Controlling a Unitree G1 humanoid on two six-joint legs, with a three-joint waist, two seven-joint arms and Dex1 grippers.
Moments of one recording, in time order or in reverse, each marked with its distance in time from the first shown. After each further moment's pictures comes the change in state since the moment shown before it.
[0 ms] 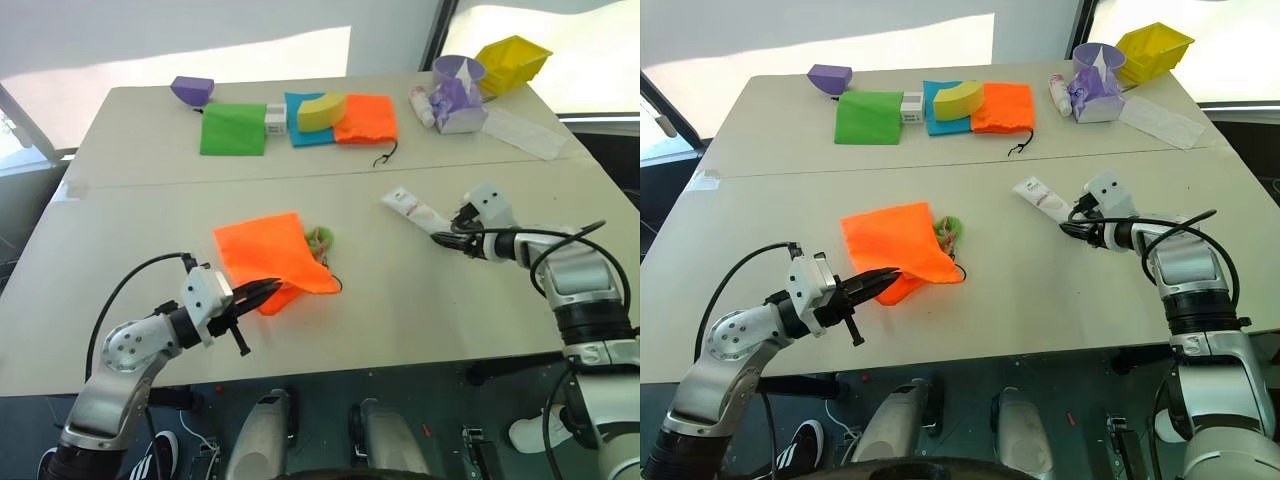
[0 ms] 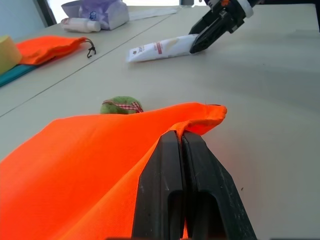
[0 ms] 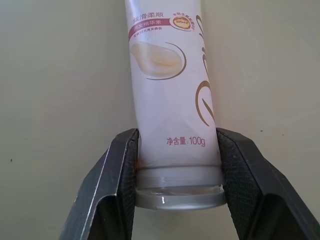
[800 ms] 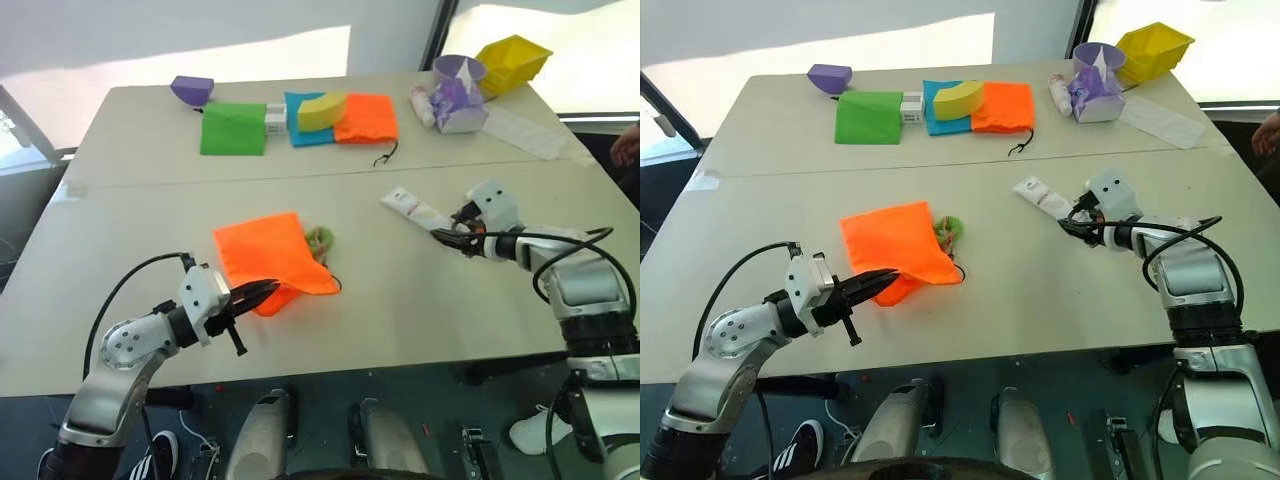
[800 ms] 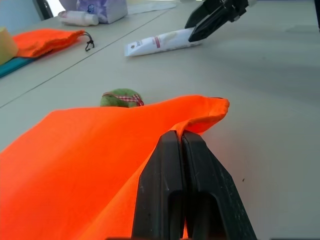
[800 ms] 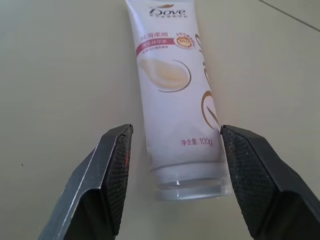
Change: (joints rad) left arm -0.003 0.012 0.005 0.020 -0.004 -0.003 -0.018; right arm 0.047 -0.022 -0.007 -0.096 0.028 0.032 -0.067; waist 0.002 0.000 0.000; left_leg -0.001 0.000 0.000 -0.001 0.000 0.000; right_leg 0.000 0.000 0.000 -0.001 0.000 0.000
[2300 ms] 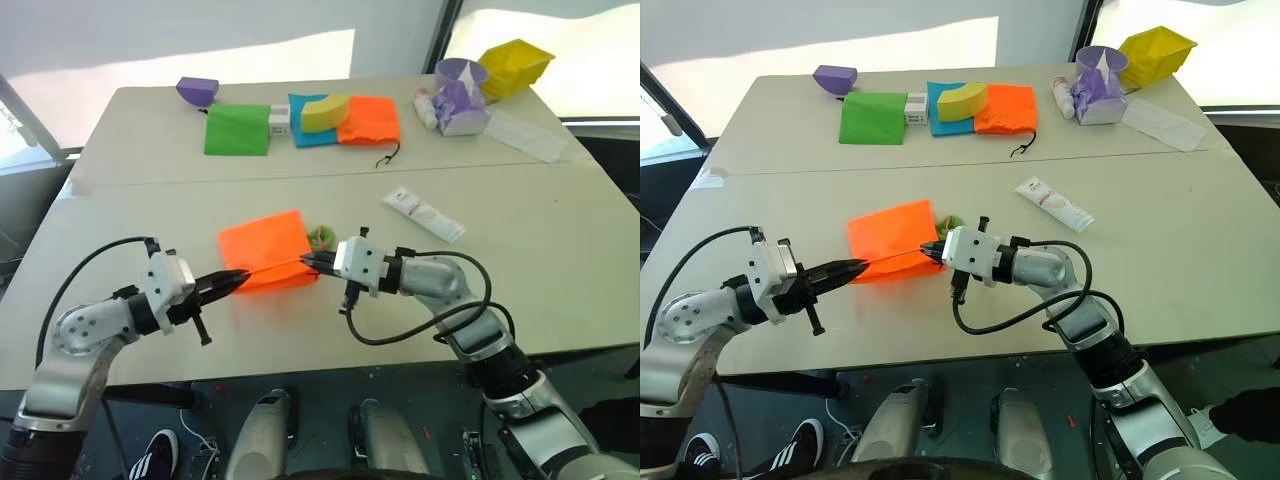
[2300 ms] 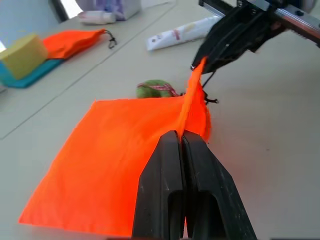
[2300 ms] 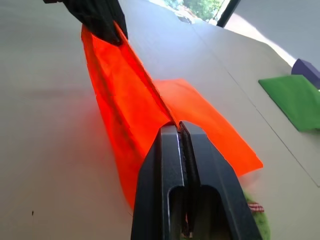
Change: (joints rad) left arm -0.021 0.085 0.116 0.057 -0.052 -0.028 -0.039; right arm 0.098 0.317 0.337 -0.305 -0.142 -0.593 0.068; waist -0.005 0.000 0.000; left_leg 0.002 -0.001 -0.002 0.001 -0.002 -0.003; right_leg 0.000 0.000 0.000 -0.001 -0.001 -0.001
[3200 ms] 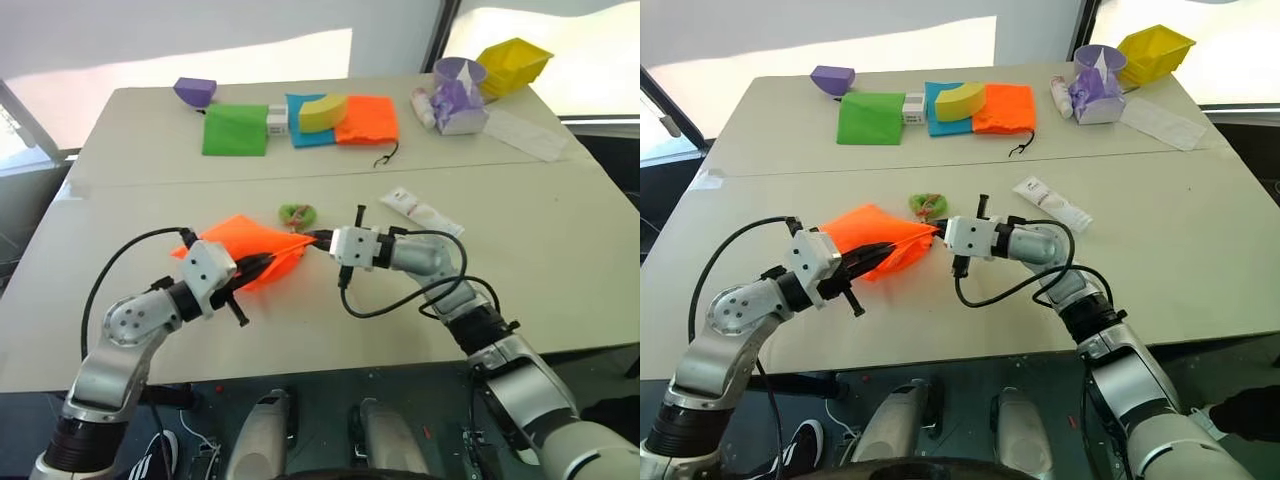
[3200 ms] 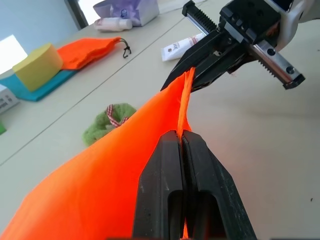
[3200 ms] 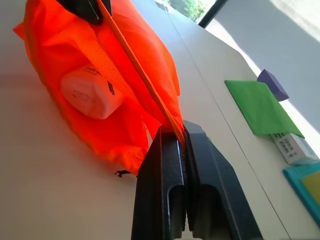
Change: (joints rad) left arm -0.135 -0.070 -0.119 -0.001 0.143 0.043 0.119; right arm -0.155 0.028 -0.018 0.346 -0.056 -0.307 -0.023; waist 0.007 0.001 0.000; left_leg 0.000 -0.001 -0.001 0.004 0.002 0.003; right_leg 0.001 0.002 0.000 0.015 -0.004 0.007
